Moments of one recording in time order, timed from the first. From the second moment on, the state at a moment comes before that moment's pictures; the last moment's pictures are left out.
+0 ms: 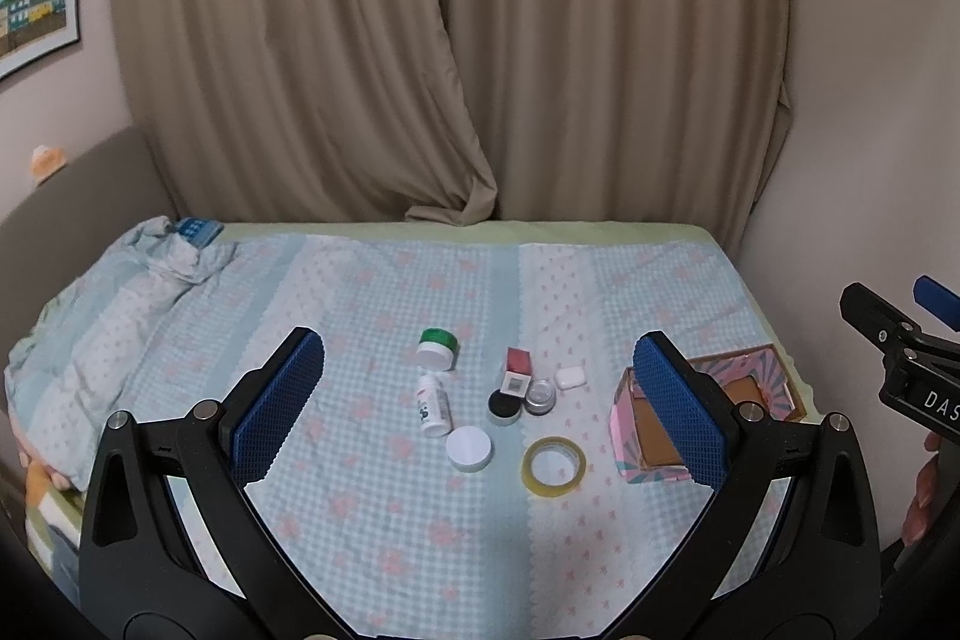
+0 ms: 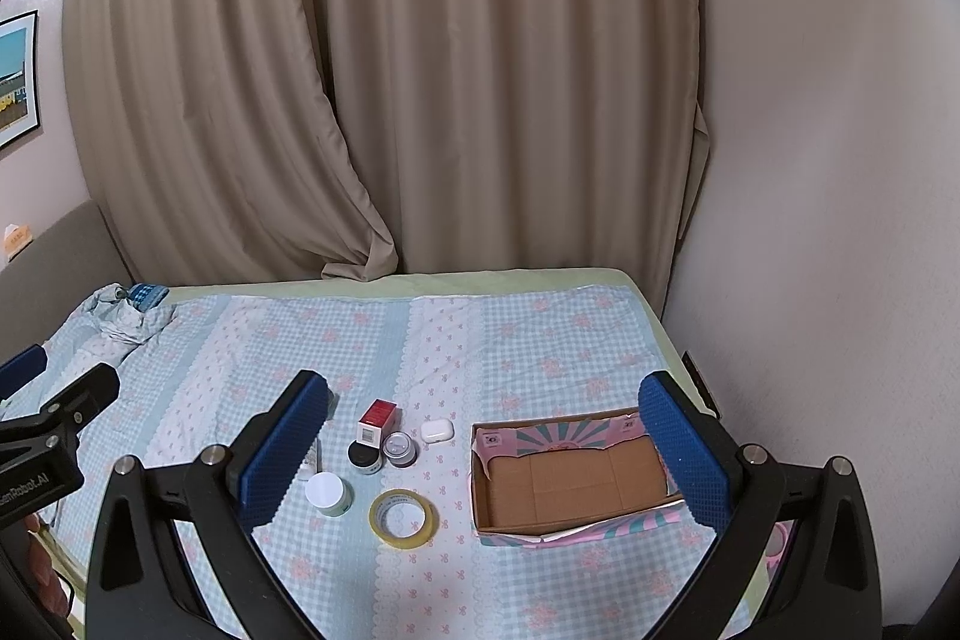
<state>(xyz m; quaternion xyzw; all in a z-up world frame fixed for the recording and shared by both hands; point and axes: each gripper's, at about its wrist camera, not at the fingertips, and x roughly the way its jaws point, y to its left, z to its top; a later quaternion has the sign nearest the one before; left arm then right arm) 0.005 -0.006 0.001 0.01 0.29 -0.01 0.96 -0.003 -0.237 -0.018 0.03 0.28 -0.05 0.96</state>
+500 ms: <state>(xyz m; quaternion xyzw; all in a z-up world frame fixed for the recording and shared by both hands) 0.040 0.026 -0.018 -0.01 0.34 -0.03 0.94 0.018 -0.208 -0.026 0.03 0.31 -0.06 0.95</state>
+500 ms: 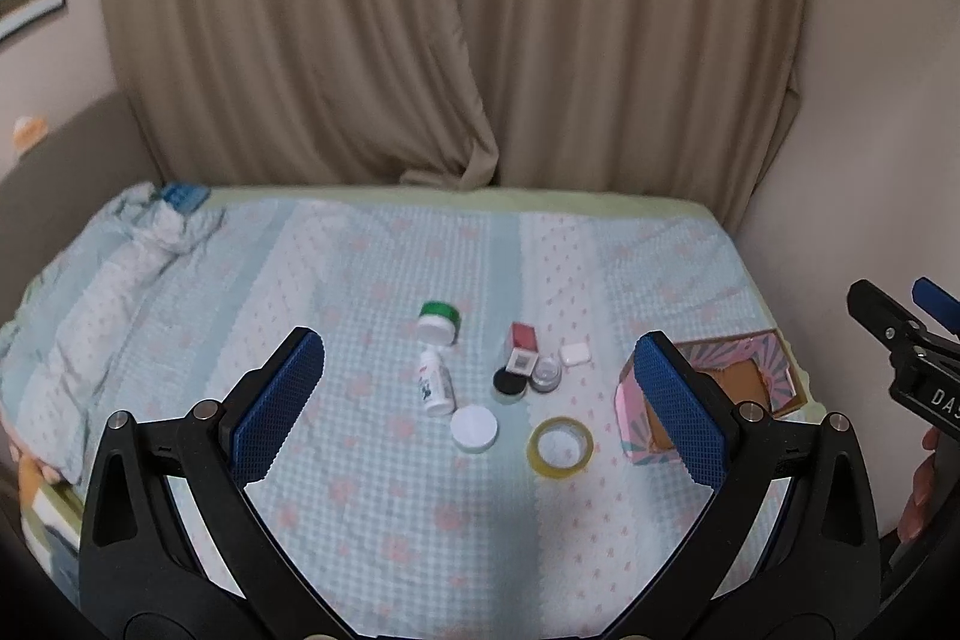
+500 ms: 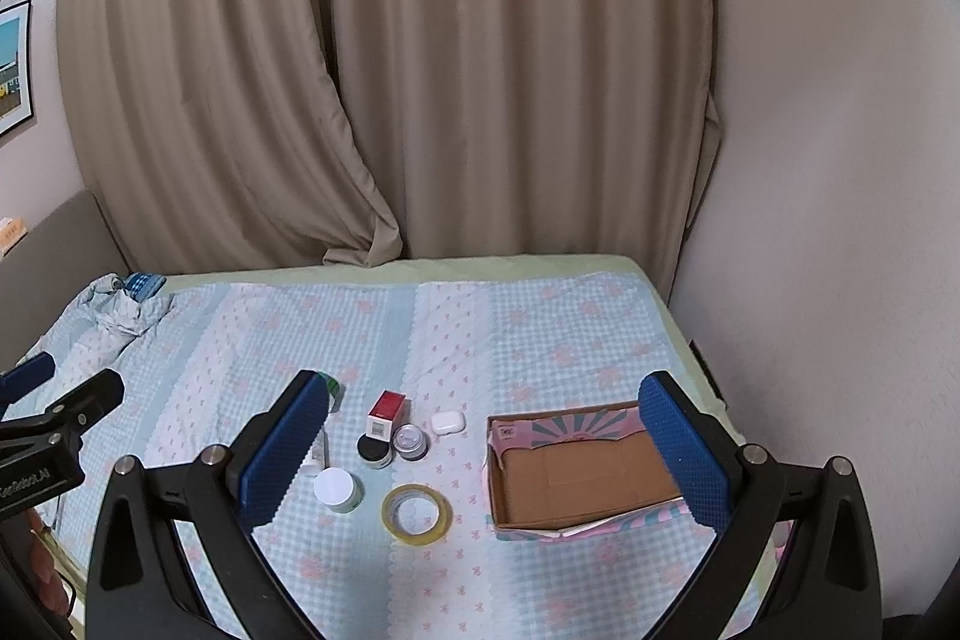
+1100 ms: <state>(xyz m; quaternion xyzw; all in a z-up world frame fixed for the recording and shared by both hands) 0.242 0.125 -0.222 -0.07 0.55 -0.02 0.84 0.207 -0.152 -0.174 0.11 0.53 -0.01 0.84</state>
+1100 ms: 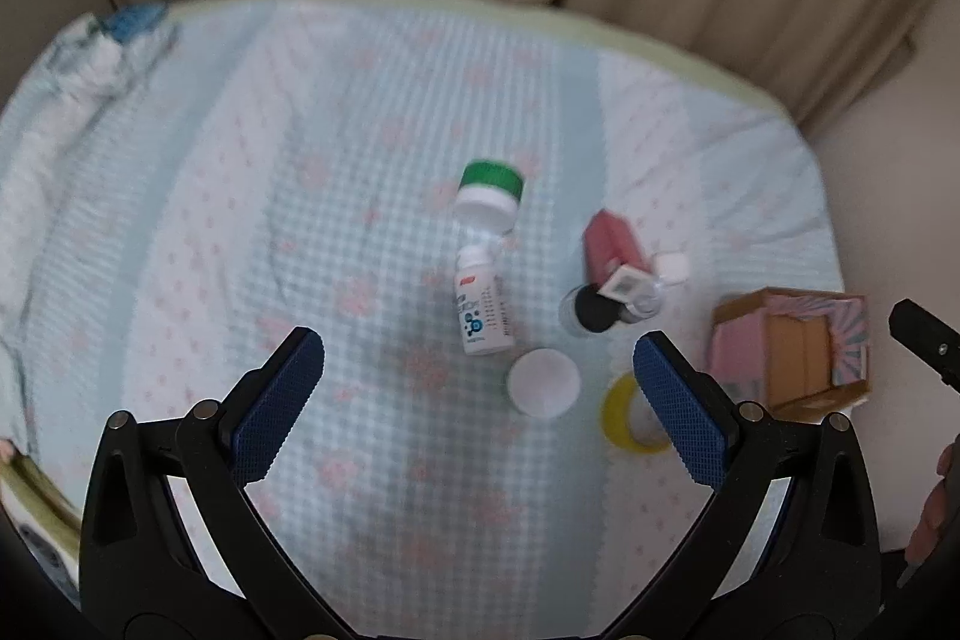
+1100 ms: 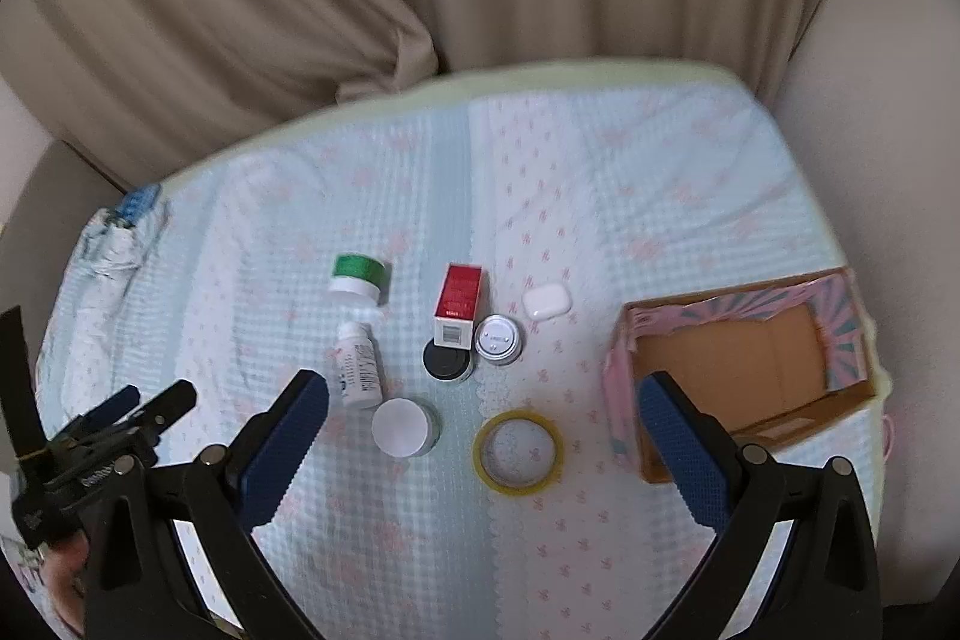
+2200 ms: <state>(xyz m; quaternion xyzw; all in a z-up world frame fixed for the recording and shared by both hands) 0.366 0.082 -0.484 -0.09 0.71 0.01 0.69 0.422 -0.126 -0.474 0.15 0.76 0.04 0.63</state>
